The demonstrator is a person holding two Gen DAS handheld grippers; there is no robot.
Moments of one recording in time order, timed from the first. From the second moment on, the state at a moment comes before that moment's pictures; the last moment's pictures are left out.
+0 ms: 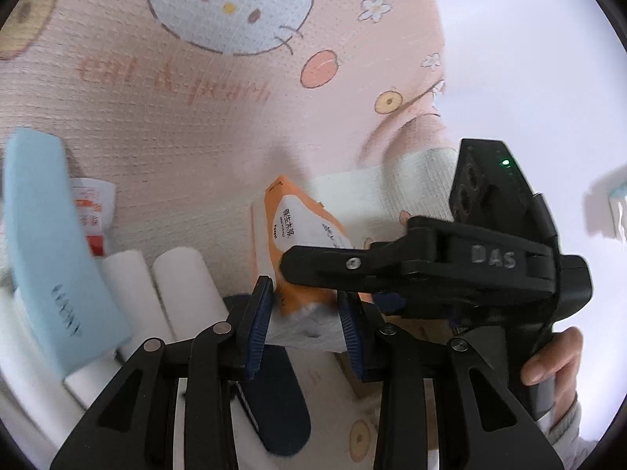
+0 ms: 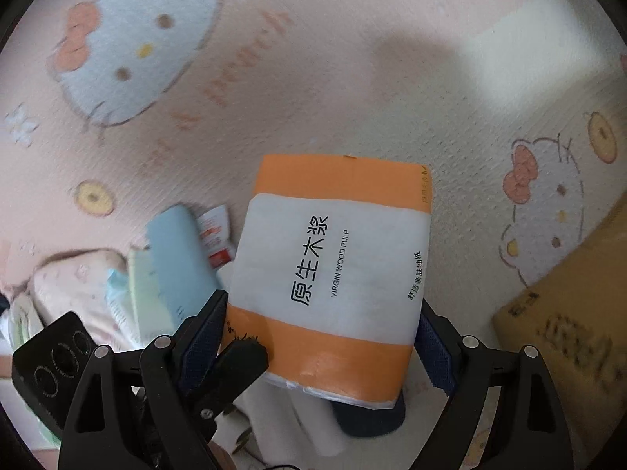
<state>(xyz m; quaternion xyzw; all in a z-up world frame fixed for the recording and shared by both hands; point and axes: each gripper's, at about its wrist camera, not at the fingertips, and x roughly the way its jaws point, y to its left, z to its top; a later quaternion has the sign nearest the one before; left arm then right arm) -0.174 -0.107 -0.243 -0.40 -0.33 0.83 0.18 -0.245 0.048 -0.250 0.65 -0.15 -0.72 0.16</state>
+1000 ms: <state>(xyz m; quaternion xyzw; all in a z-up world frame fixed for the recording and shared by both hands) -0.021 -0.044 -0.240 -0.44 -0.25 0.86 0.11 -0.079 0.065 -0.275 0.63 -0.18 -0.73 0.22</state>
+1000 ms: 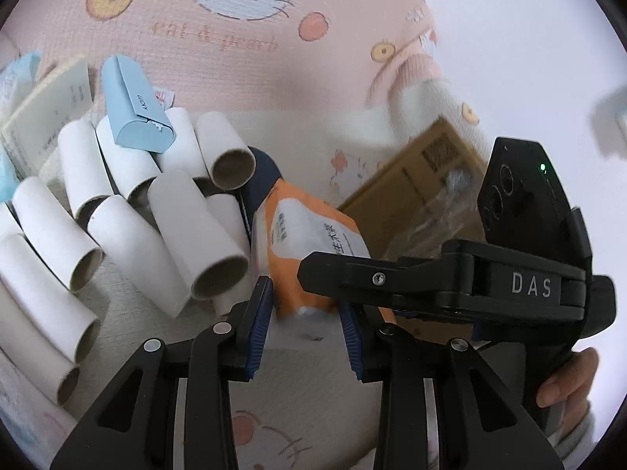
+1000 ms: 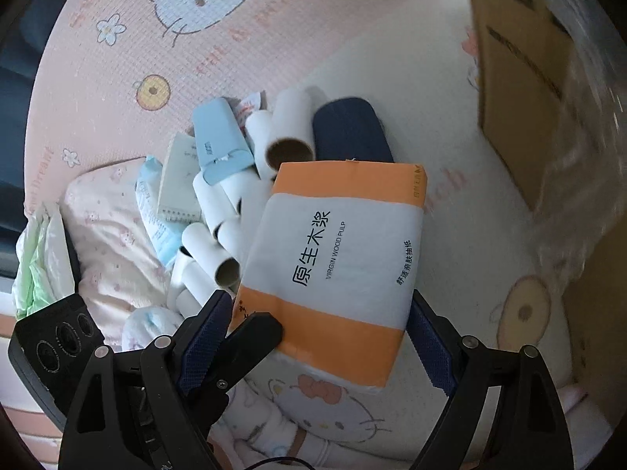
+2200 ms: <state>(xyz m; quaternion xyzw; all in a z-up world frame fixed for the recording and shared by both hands) 0.029 -0.026 -0.252 -0.51 -0.20 0.84 0.03 -0.012 0.091 -0.260 0.55 -0.03 -0.80 0.25</state>
